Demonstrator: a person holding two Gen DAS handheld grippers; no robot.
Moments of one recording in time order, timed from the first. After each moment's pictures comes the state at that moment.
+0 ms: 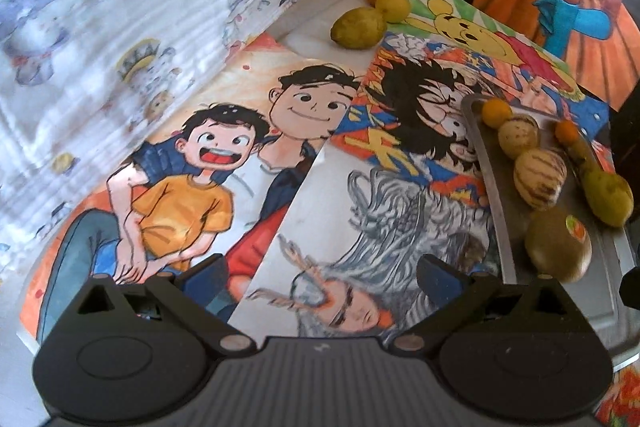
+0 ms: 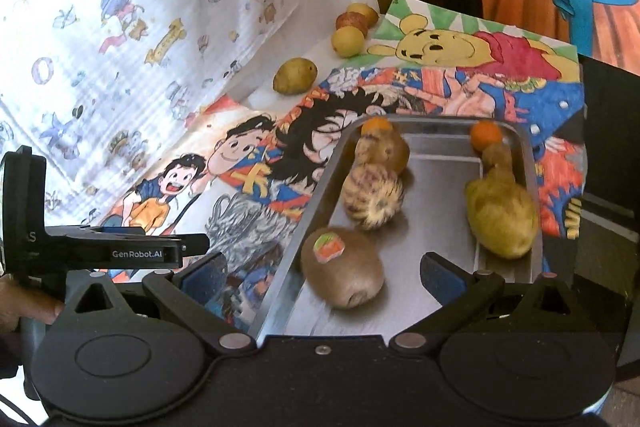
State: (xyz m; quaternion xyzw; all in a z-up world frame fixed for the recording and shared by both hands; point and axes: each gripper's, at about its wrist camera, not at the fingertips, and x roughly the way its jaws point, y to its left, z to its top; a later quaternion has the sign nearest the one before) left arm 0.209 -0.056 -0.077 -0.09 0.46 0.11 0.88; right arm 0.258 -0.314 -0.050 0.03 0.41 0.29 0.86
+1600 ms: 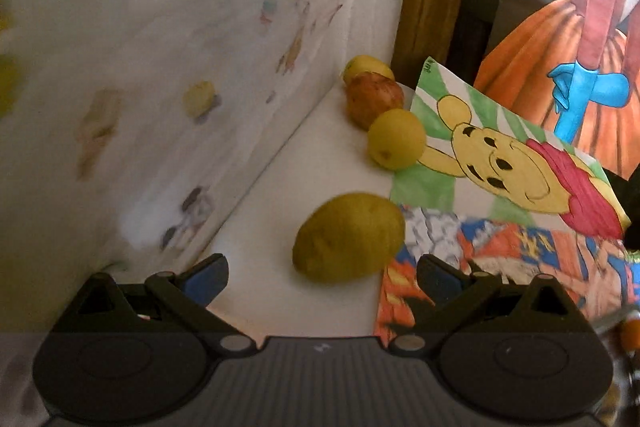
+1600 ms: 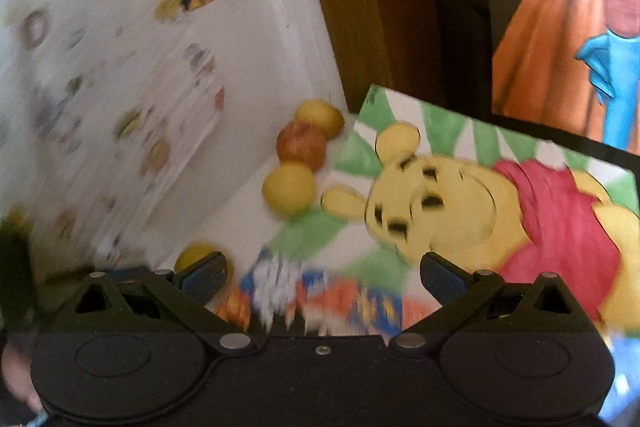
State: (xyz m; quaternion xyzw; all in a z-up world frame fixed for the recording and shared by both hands) left arm 0.455 0.001 -0.091 -0.07 0.38 0.06 0.92; right arm 0.537 -0.229 -0.033 0.04 0.35 0.26 0.90
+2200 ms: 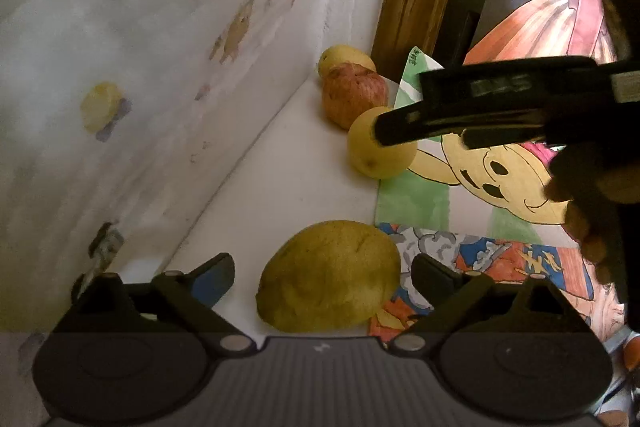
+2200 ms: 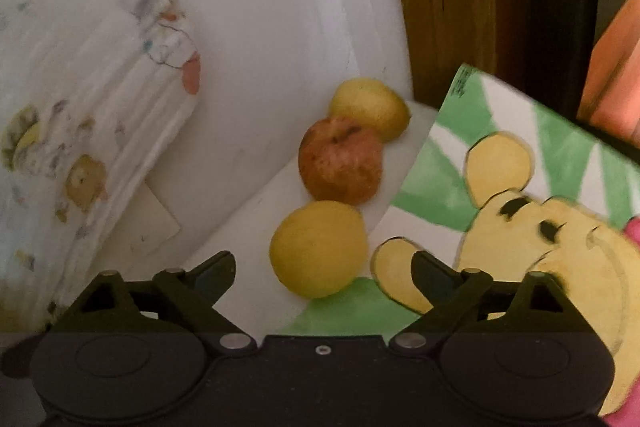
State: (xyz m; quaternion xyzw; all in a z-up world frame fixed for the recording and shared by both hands) left arm 0.493 0.001 -0.111 -0.08 0.39 0.01 0.92; right arm 0.641 -0.131 -0.087 0.03 0.41 0.31 0.86
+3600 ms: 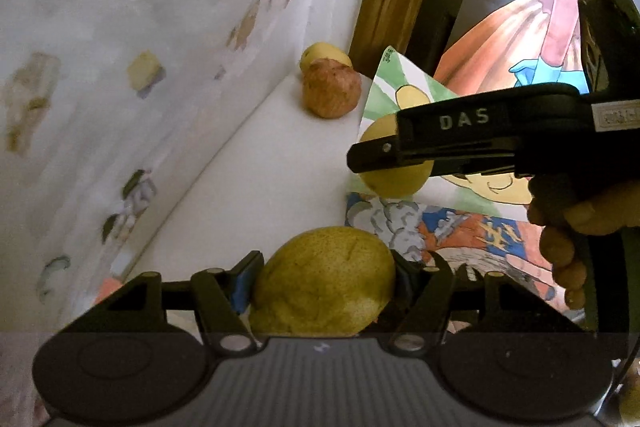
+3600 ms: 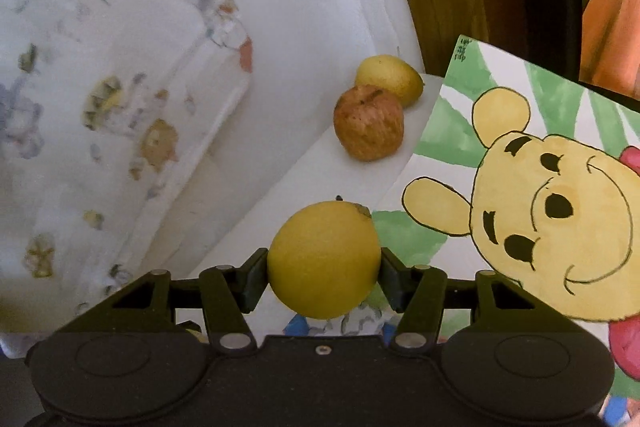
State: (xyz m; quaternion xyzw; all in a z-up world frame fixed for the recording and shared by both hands) left arm 0.456 -0.006 -0.100 -0.09 0.37 -0.01 0.92; right arm 0.576 -0.160 -0.061 0.07 0.40 0.33 0.85
